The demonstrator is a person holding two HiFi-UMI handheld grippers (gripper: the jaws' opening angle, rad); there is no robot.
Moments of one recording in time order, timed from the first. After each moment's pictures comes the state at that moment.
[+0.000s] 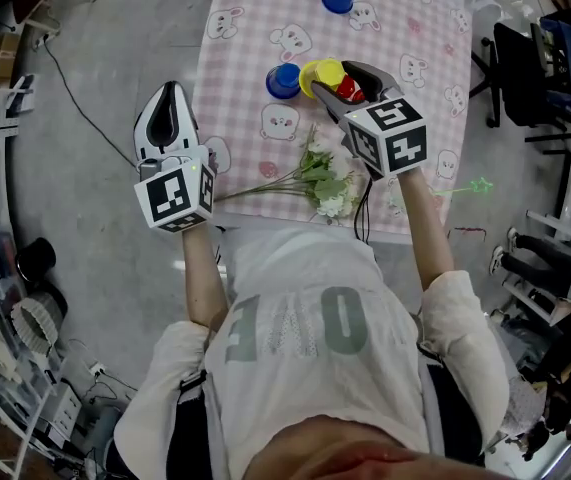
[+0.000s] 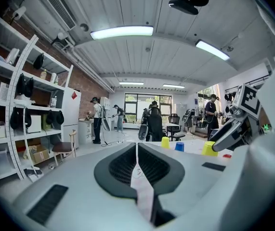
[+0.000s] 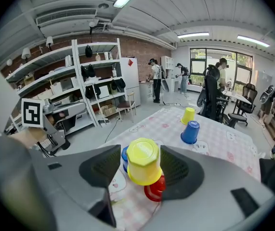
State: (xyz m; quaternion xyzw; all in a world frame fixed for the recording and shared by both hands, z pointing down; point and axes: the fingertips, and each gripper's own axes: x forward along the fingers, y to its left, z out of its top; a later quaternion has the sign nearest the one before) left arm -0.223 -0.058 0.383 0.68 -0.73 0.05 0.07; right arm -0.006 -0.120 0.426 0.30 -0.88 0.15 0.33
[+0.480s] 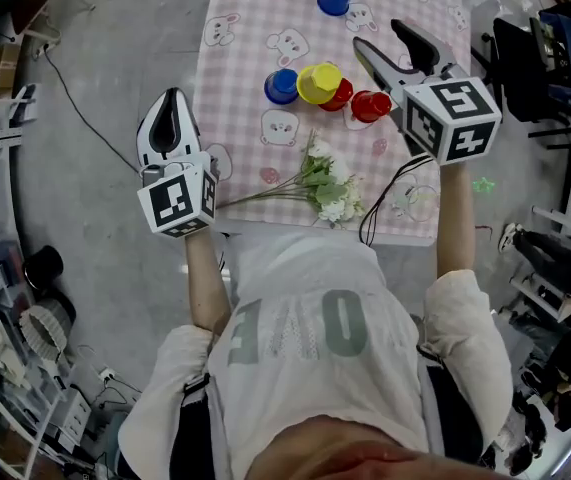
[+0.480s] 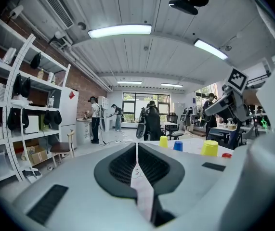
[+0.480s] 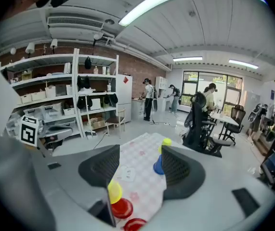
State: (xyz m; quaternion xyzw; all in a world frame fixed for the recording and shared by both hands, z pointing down) left arm -0.219 -0.067 0.385 0.69 -0.72 0.06 0.07; right arm 0.030 -0.185 0.332 0.36 -0.89 0.07 0.26
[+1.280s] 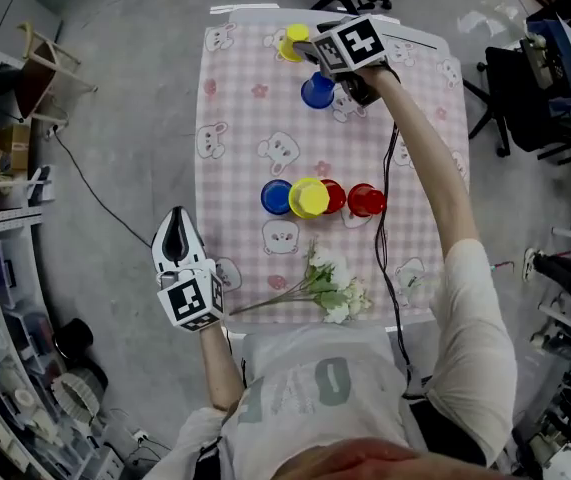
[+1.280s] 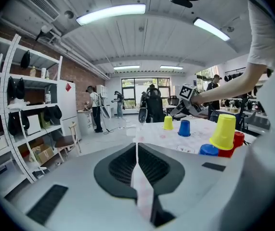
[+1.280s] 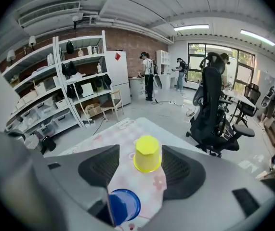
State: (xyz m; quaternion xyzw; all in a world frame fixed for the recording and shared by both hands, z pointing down) left arm -0.226 -0.102 0.443 0.67 -0.72 0.15 0.11; right arm -0.019 -0.443 0.470 0.31 -0.87 0.15 0.36
